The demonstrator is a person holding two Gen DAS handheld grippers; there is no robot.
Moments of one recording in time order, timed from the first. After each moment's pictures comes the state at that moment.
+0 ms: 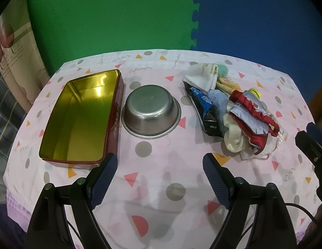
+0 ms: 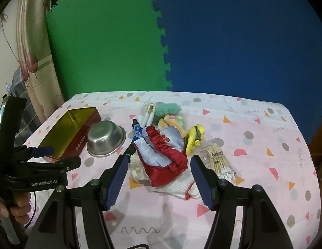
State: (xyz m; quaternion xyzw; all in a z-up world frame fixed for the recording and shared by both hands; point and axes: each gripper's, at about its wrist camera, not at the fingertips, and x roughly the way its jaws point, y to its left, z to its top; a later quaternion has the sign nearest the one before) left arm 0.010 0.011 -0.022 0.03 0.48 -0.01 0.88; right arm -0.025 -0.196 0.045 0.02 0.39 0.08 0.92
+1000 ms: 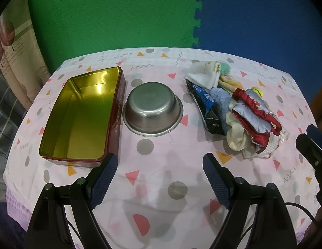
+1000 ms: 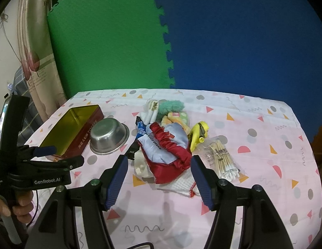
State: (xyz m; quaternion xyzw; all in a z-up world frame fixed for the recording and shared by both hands) left arm 0.012 0.012 -0.026 0.02 0.48 -0.01 0.88; right arm -0.027 -0.193 0.041 0.02 0.39 0.09 0.92
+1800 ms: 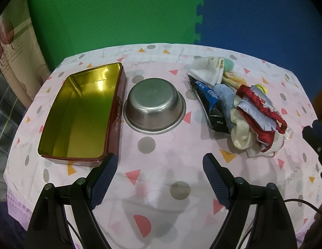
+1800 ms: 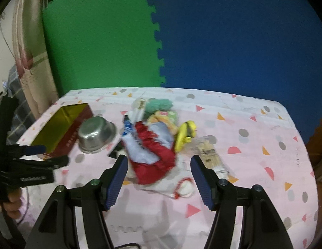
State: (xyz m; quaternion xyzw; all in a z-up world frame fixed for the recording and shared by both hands) left arm 0.014 0.015 -0.035 0.03 0.49 0.00 0.87; right arm -0.014 -0.218 0.029 0.00 0.40 0.06 0.92
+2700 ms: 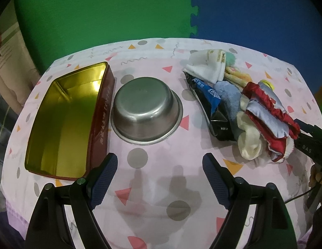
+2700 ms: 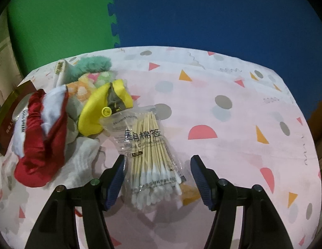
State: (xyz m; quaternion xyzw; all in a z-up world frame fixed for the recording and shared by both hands) left arm 0.049 0.005 -0.061 0.04 0.50 -0.02 0.86; right arm 0.068 -0.293 -0.076 -0.01 0.49 0.01 0.87
